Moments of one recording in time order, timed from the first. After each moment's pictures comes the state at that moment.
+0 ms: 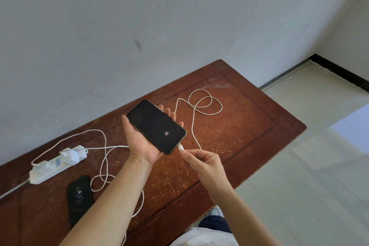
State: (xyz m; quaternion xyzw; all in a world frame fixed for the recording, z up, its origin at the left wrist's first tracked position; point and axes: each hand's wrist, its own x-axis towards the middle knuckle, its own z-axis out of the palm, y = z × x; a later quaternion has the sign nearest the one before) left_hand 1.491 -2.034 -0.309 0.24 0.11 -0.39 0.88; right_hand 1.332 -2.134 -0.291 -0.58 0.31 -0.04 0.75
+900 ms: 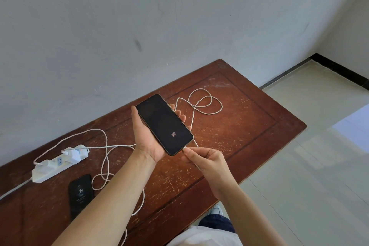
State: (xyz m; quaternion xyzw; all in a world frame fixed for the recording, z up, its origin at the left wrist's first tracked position) left_hand 1.485 -2.045 -0.302 0.31 0.05 -0.43 0.85; right_hand 1.327 -2.145 -0.292 -0.56 0.31 -0.02 0.77
